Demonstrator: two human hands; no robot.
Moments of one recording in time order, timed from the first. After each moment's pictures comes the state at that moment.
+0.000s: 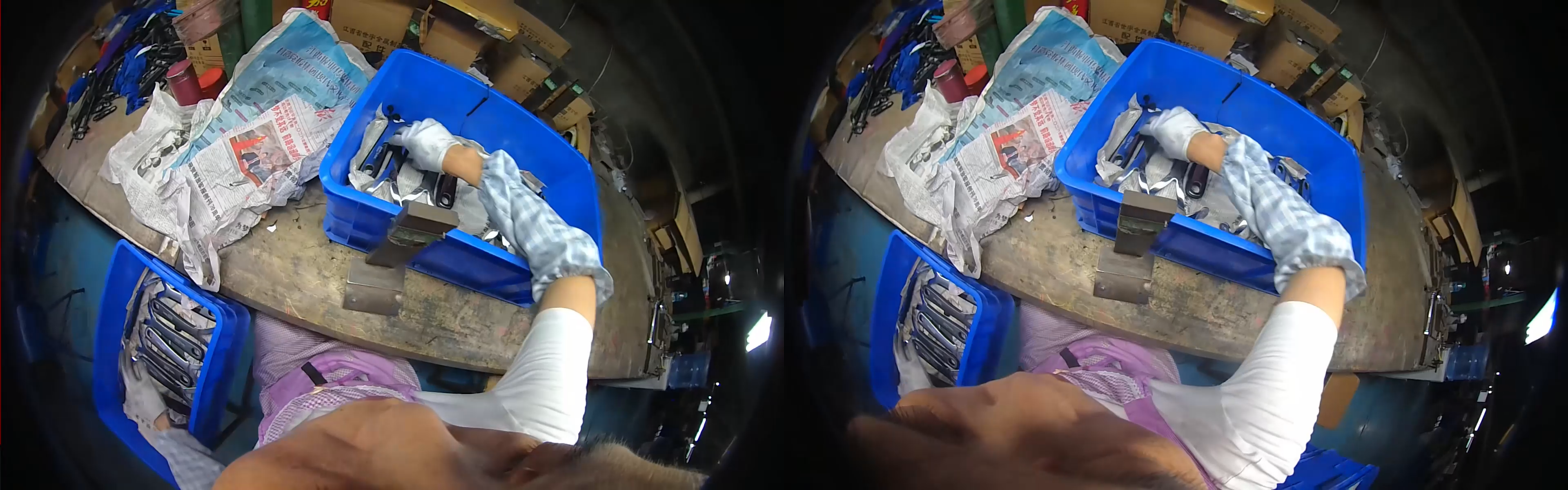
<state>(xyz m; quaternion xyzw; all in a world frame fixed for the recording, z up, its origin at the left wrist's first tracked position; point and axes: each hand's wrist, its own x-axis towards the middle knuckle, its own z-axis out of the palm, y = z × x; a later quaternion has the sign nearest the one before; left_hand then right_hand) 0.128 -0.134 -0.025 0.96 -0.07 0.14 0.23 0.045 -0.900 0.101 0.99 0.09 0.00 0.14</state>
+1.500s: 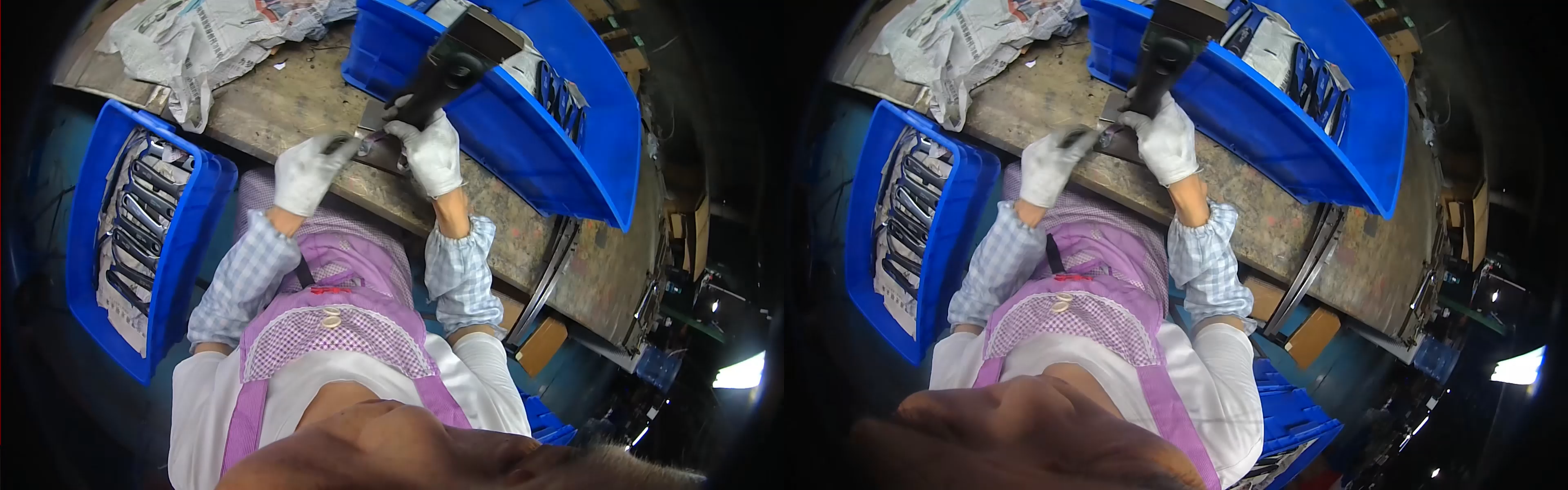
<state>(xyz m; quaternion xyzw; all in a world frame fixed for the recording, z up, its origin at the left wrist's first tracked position) -0.013 -0.507 -0.001 0.81 -0.47 0.05 0.35 -0.114 -0.675 0.055 0.75 -0.28 0.16 -0.58</state>
